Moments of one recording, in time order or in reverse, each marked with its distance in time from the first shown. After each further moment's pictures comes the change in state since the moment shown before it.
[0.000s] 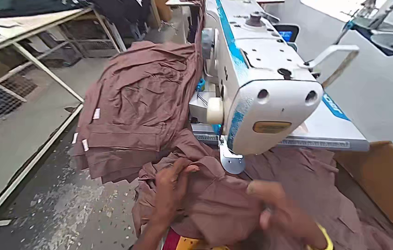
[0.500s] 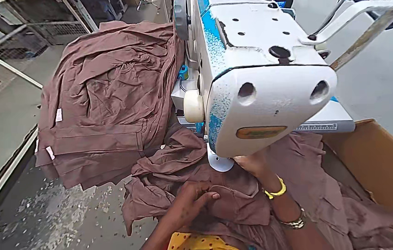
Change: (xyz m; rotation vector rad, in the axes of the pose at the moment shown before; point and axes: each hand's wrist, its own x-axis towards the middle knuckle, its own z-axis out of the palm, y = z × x) left_hand -0.038 -0.011 0.040 -0.348 -0.874 -0.432; right_hand 0.067 0.039 0.001 -0.197 0.417 0.455
